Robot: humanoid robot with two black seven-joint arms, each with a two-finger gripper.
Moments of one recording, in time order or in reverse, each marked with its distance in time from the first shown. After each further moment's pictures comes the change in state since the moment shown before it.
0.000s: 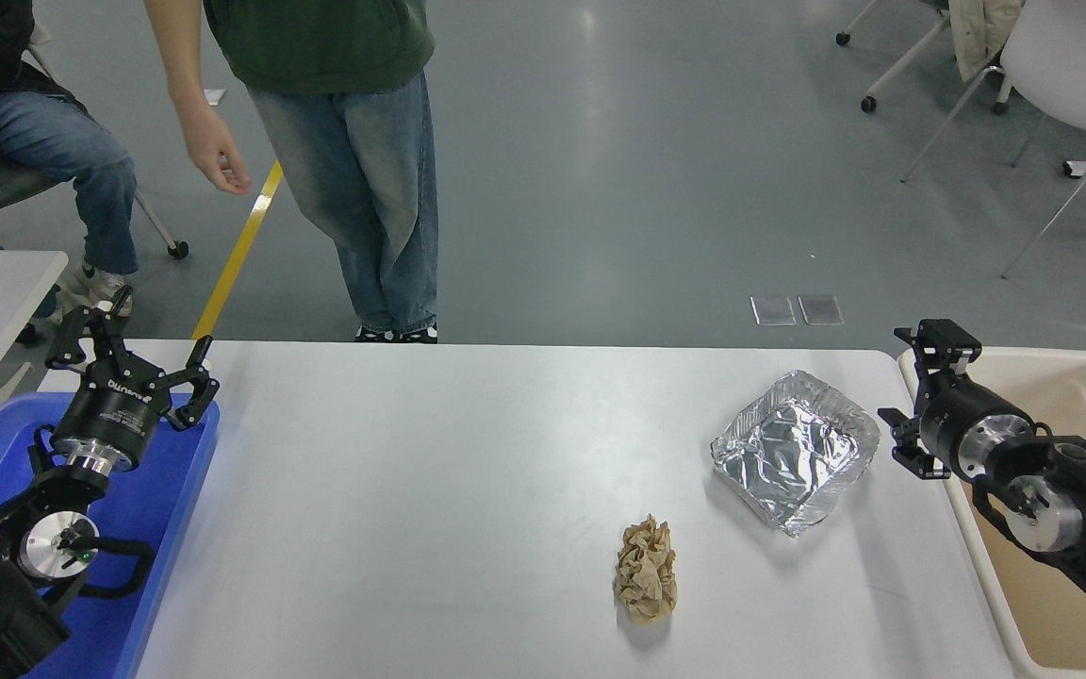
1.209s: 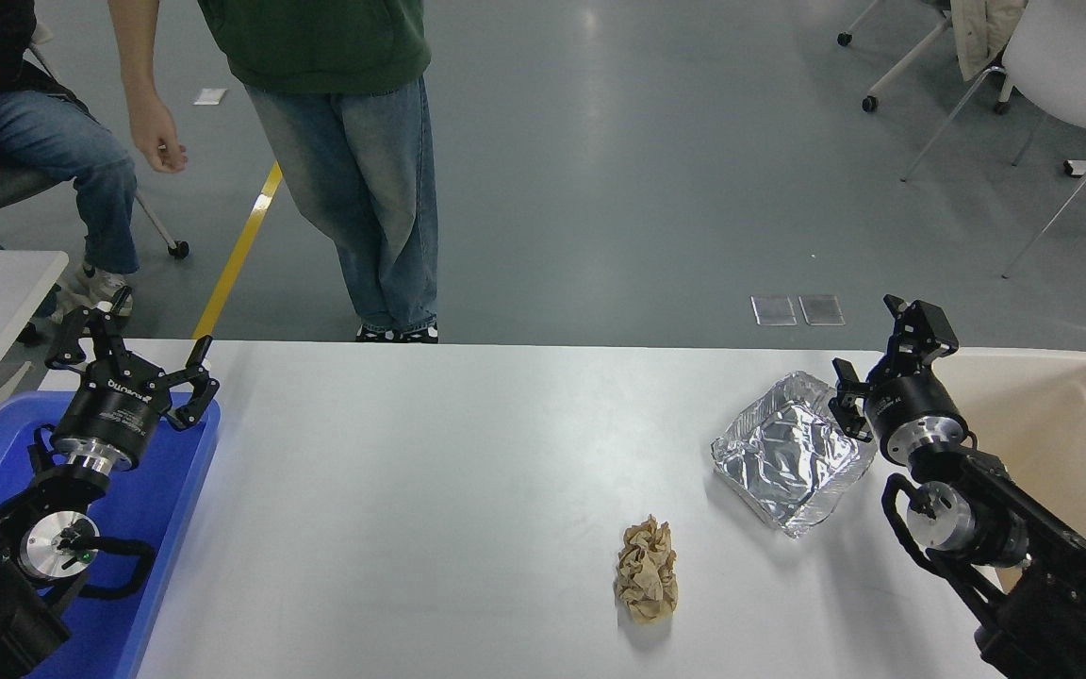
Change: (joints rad) left arm 0.000 0.000 0.000 0.000 0.000 0.001 0.000; right arm -0.098 0.466 0.340 -0.353 0.060 0.038 0.429
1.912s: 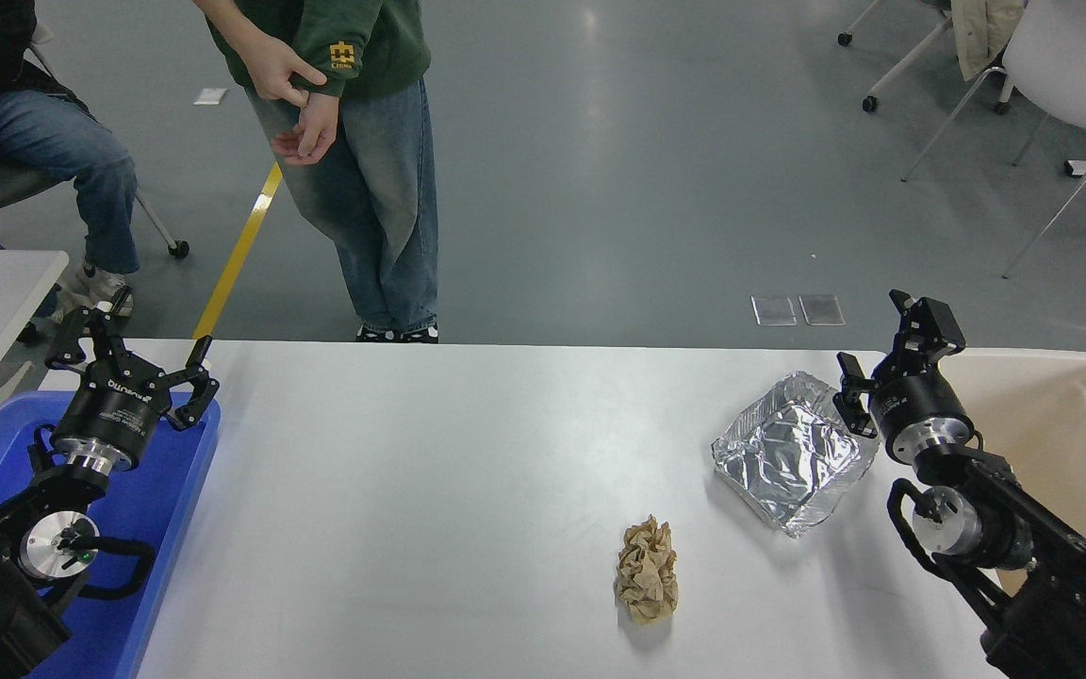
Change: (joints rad) left arm 0.000 0.000 0.000 0.000 0.000 -0.001 0.000; right arm -0.005 0.007 0.005 -0.012 -0.024 0.003 0.027
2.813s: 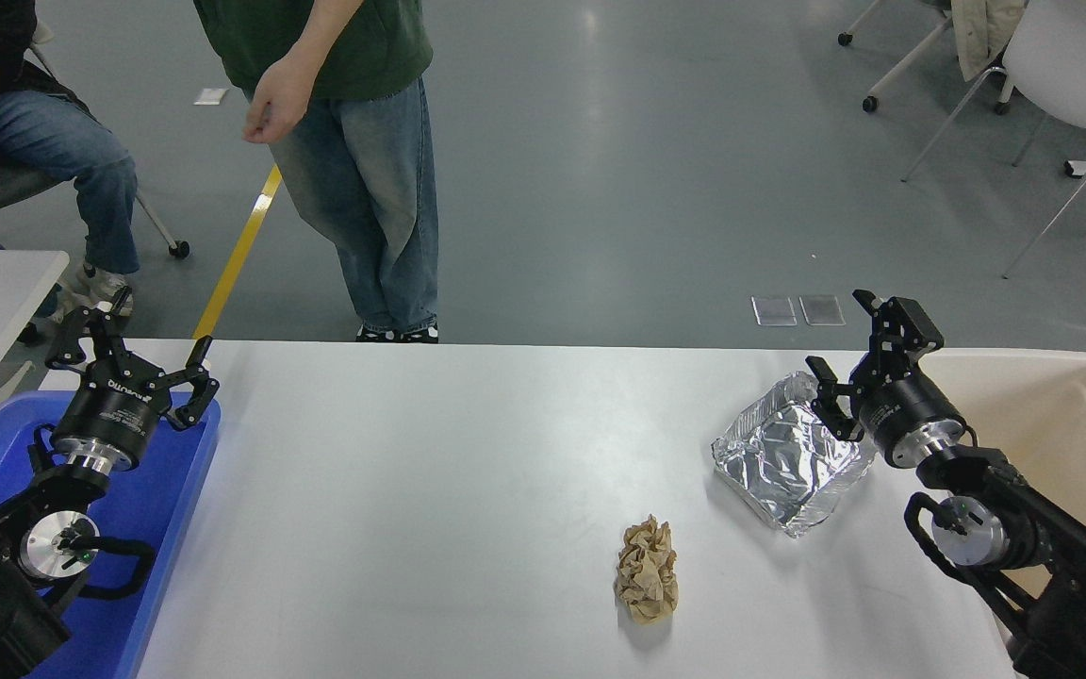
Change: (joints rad) left arm 0.000 0.000 0.000 0.000 0.000 0.001 0.000; right arm 0.009 -0.061 -0.066 0.003 -0.014 0.205 -0.010
